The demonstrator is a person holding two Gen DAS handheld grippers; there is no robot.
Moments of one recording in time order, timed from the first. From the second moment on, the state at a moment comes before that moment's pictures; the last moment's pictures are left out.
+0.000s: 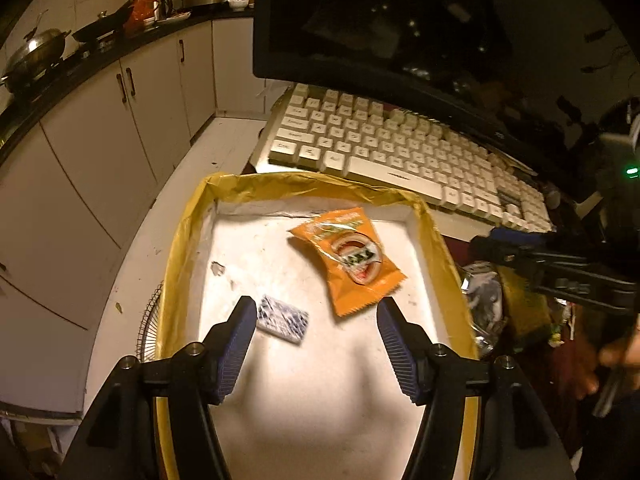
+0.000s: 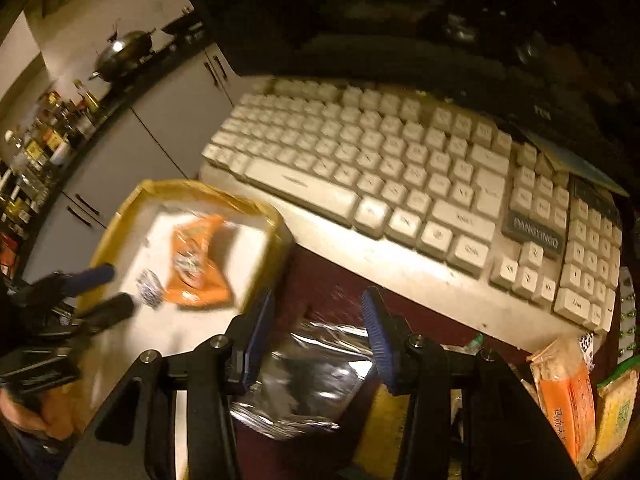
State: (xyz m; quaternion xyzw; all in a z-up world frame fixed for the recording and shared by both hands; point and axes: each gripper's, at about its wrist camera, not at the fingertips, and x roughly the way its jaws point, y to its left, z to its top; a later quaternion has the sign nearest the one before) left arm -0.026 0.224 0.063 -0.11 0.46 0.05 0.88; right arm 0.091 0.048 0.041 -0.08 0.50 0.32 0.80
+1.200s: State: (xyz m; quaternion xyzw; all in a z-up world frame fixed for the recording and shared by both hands) left arm -0.059 0.023 0.050 -0.08 0.49 -0.09 0.86; right arm -0.033 -0.185 0.067 0.09 0.39 0.31 0.86
